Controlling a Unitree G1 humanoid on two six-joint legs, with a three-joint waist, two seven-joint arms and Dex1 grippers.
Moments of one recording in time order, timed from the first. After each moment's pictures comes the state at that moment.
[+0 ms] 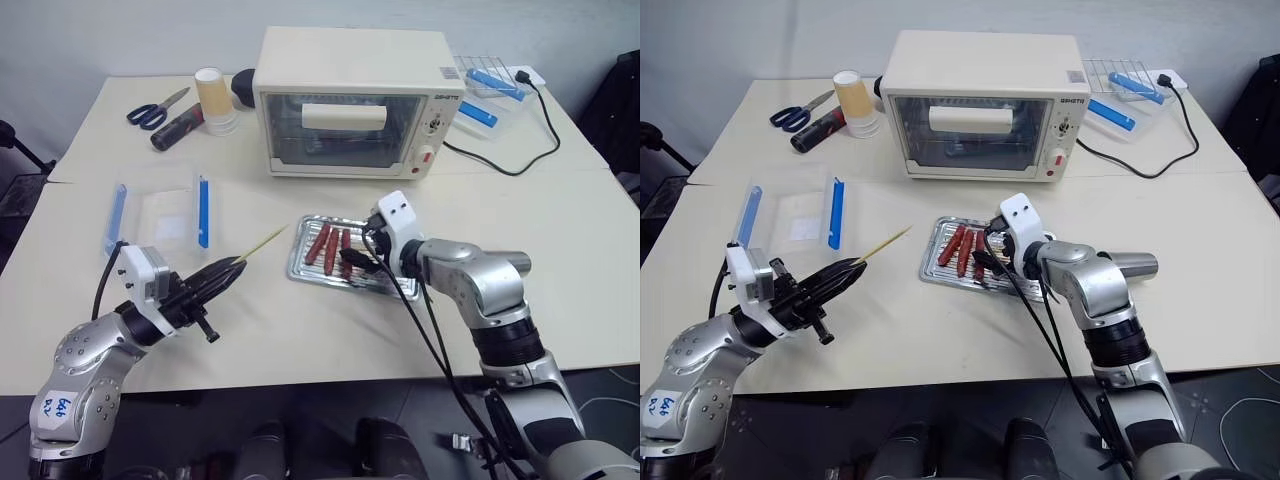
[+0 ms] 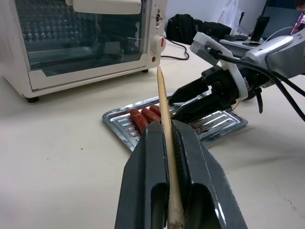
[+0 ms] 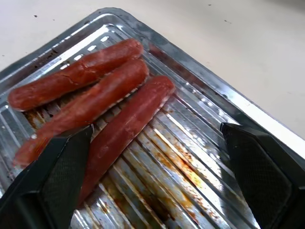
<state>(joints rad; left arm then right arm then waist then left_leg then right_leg) 0.00 0.54 0.30 -0.42 -0.64 0.33 -0.73 -0.70 -0.36 0.16 -0.04 0.27 0.98 0.43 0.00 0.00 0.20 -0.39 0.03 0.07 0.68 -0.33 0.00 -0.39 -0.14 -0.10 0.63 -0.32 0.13</state>
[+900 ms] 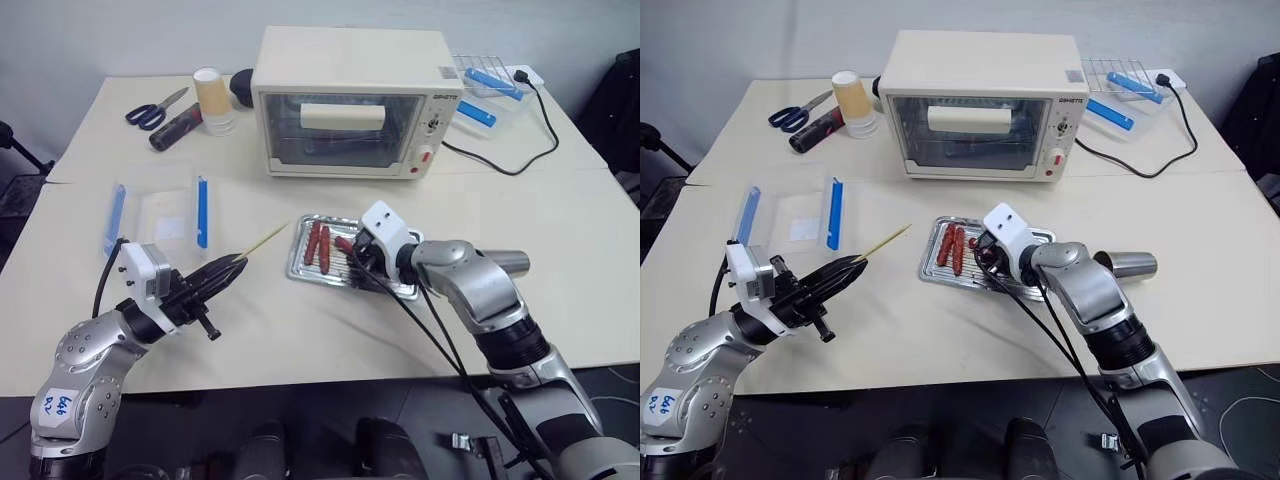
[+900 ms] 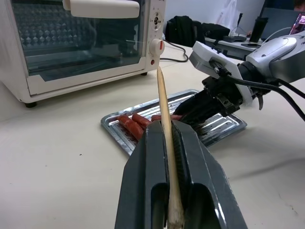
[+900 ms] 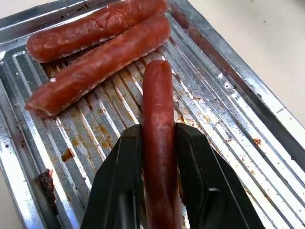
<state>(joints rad) -0.01 0.54 0.29 -0.43 -0.64 0.33 -0.72 -0.73 -0.42 0.31 -0.04 0.16 0.90 0.53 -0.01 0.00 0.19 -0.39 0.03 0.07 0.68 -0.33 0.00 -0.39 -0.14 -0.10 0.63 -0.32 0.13</state>
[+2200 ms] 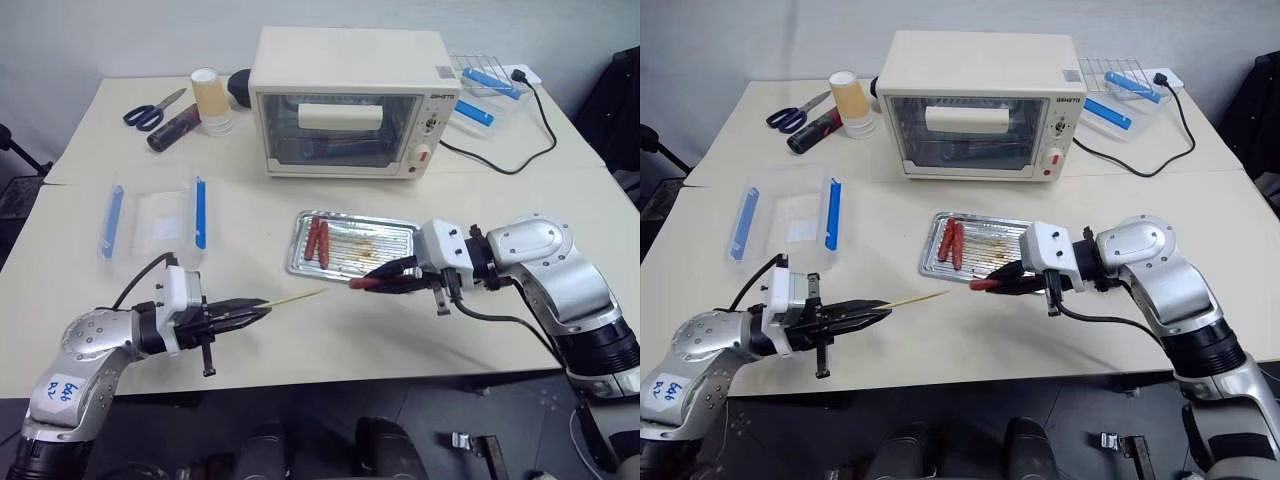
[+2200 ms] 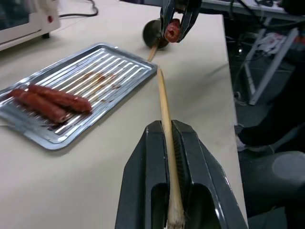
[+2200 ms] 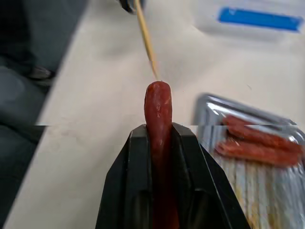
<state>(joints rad) -0.04 0.71 0.14 -0.36 -0.58 0.28 -1.05 -0.64 -0.76 0.22 -0.15 0.38 0.24 1.39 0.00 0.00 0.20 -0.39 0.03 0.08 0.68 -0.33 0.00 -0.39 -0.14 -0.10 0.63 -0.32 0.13</state>
